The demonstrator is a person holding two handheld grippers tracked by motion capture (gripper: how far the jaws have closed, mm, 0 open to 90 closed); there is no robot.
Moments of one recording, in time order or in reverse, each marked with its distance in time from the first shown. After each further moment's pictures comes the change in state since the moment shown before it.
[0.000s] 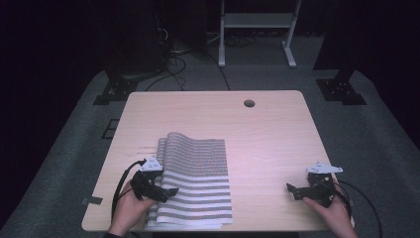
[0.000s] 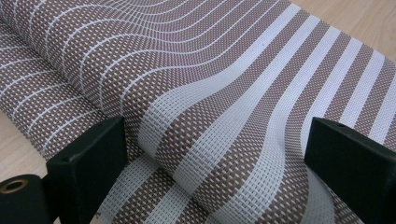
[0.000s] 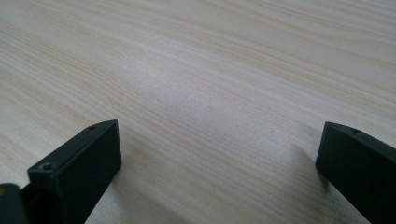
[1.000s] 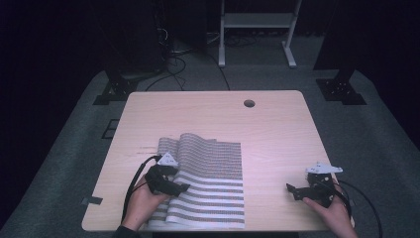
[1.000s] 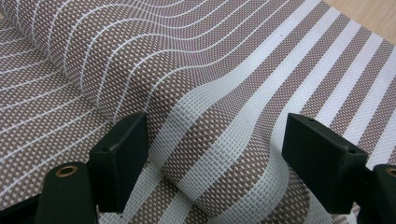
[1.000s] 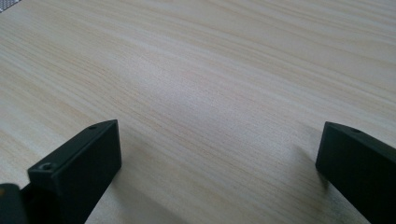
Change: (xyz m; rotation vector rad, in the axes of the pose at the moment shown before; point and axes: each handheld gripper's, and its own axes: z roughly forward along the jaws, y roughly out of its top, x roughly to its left) left arm -0.015 0.031 0.025 0.085 -0.021 0.034; right arm 0.000 0.000 0.000 0.000 0.006 -0.006
